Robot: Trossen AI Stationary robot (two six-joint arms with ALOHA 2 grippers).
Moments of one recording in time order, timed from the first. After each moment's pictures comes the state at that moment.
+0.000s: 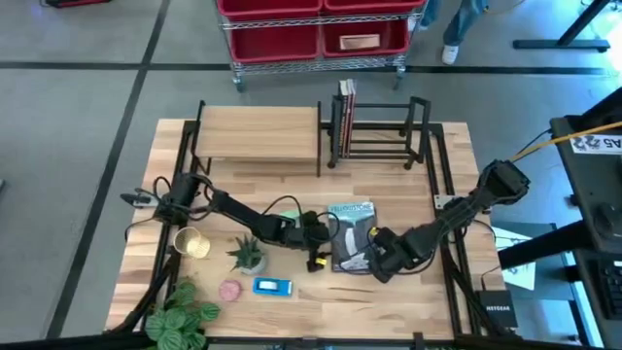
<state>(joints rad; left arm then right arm) -0.24 2.09 1.19 0.11 -0.25 -0.31 0.61 1.57 0.86 -0.83 0.02 1.43</state>
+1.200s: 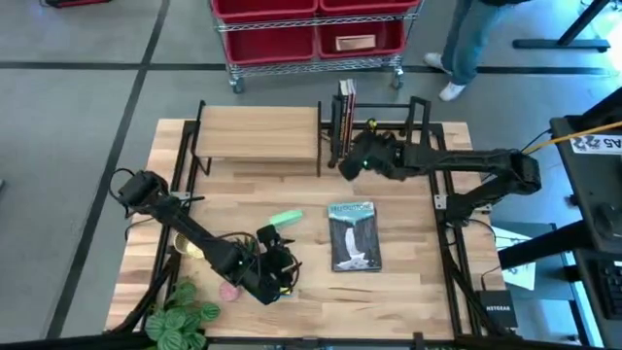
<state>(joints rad) -0.60 1.77 1.18 -0.36 -0.85 -0.58 -0.19 1.39 1.07 -0.57 0.59 0.49</state>
